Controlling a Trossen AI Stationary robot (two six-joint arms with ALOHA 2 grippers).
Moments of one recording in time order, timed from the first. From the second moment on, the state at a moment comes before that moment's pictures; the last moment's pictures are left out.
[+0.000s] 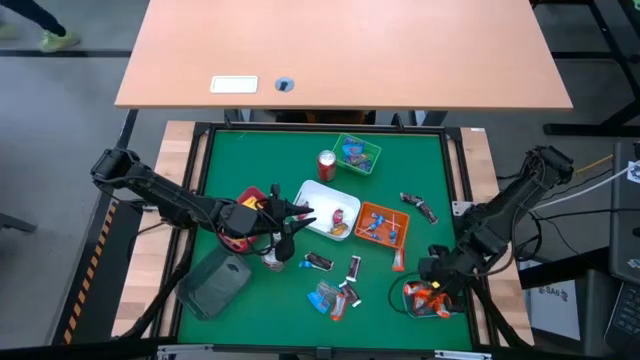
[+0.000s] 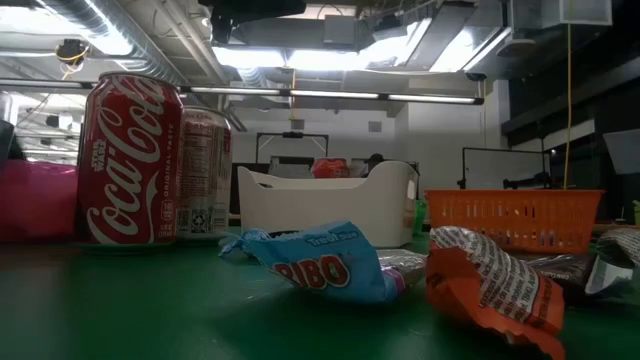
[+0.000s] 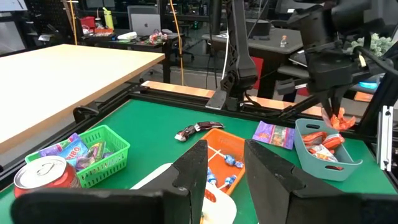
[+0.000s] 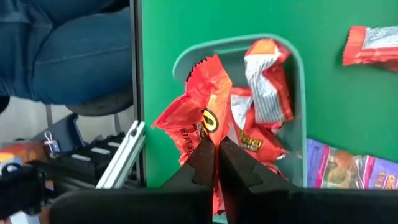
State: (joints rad) left arm -0.33 1.34 0.79 0.38 -0.61 -0.17; right arm 0.82 1.16 0.86 -0.80 -0.19 0.86
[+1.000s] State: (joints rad) left arm -0.33 1.34 0.79 0.37 -0.61 -0.17; right arm 0.61 1.11 0.86 -1.14 -0.18 0.77
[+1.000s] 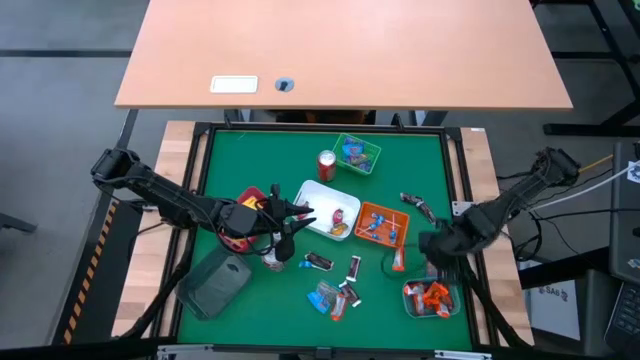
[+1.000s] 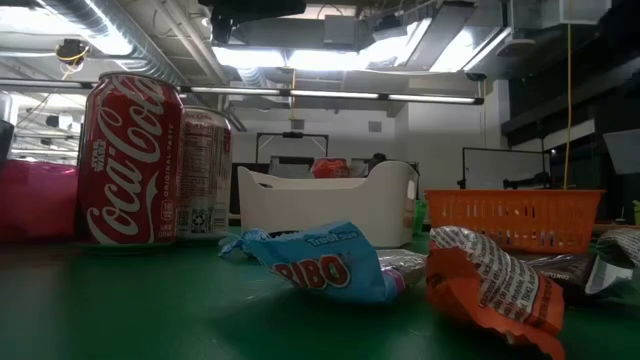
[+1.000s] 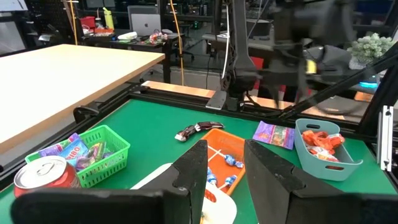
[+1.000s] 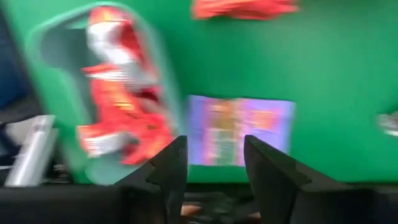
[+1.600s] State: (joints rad) left arm -0.33 1.34 0.79 0.37 -0.62 -0.17; right arm -0.27 1.03 0.79 -1.05 0.06 0.13
